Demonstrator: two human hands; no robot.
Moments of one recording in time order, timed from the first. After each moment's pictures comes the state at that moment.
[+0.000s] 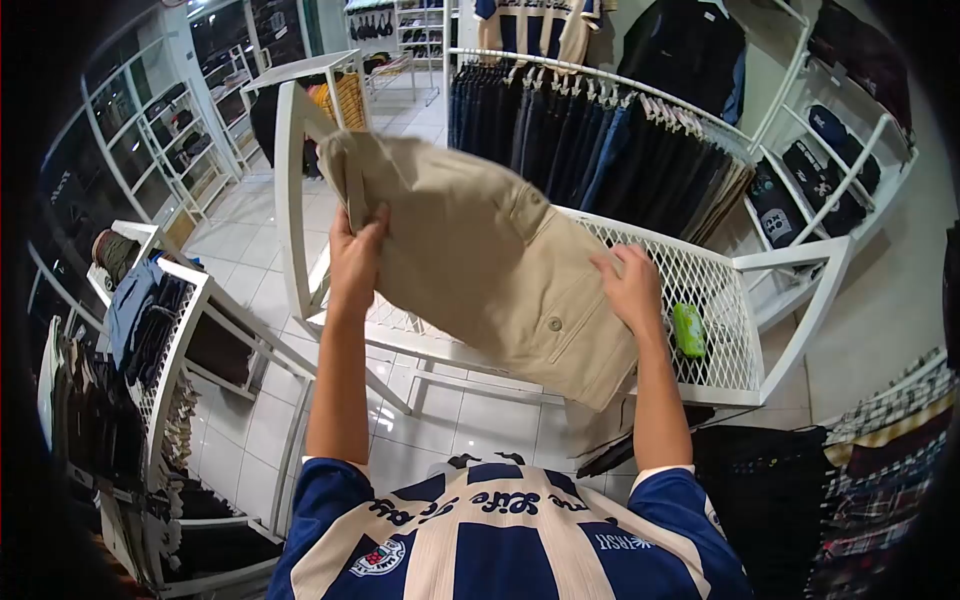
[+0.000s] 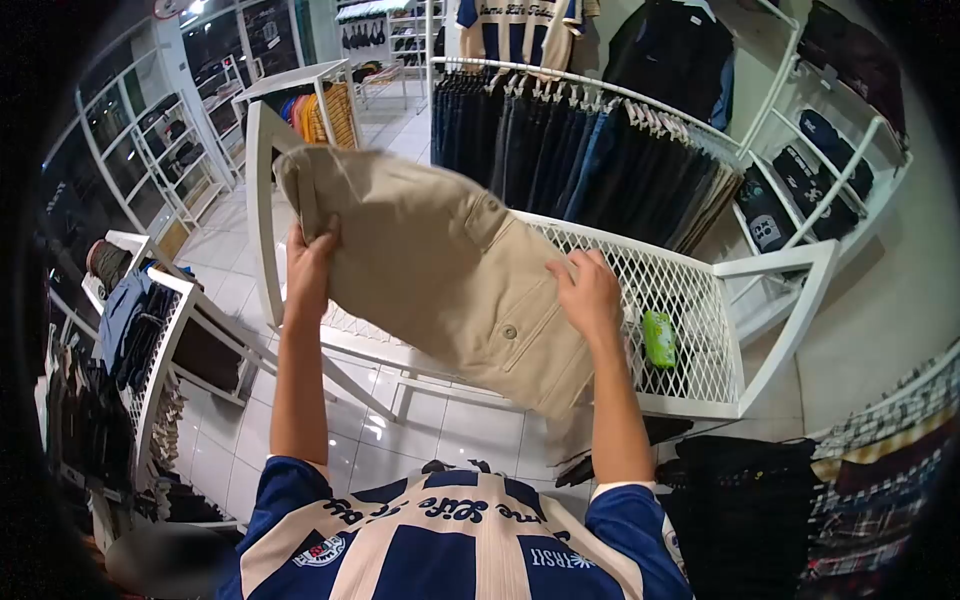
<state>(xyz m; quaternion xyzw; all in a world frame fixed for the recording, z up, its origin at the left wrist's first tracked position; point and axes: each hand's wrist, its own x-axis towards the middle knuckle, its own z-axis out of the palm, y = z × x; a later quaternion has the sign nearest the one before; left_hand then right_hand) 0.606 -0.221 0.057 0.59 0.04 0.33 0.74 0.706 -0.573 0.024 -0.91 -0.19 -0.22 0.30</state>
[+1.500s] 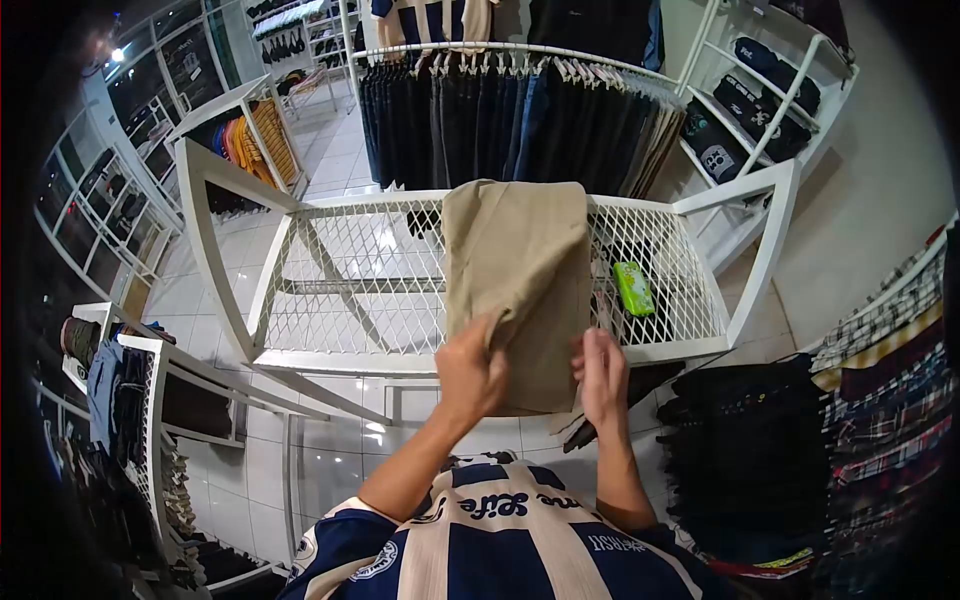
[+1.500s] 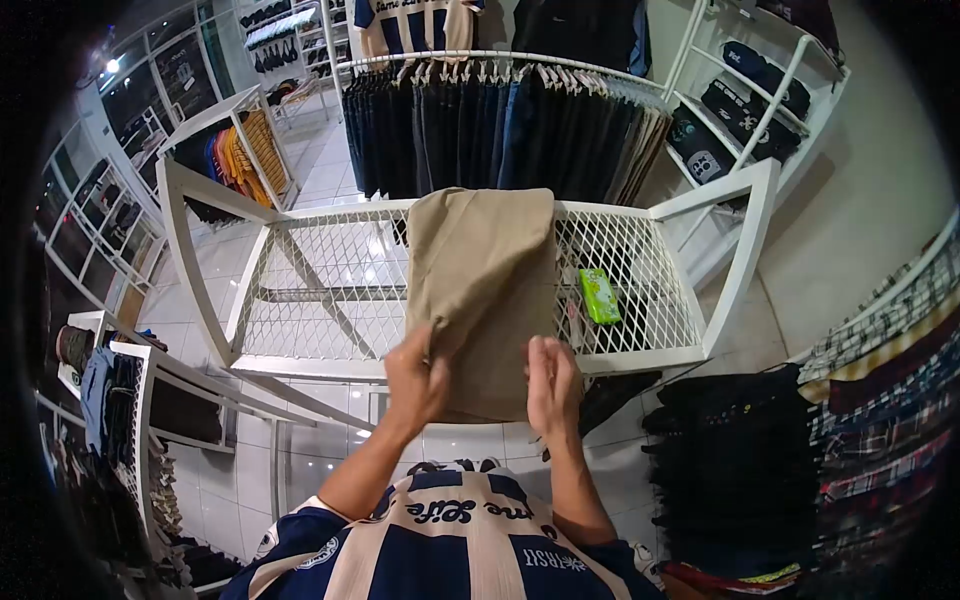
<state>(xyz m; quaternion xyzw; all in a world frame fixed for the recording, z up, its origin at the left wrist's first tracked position) 0.562 -0.432 -0.018 0.84 -0.07 0.27 0.46 0.555 -0.626 -0.025 -0.79 0.03 -0.10 0.61</state>
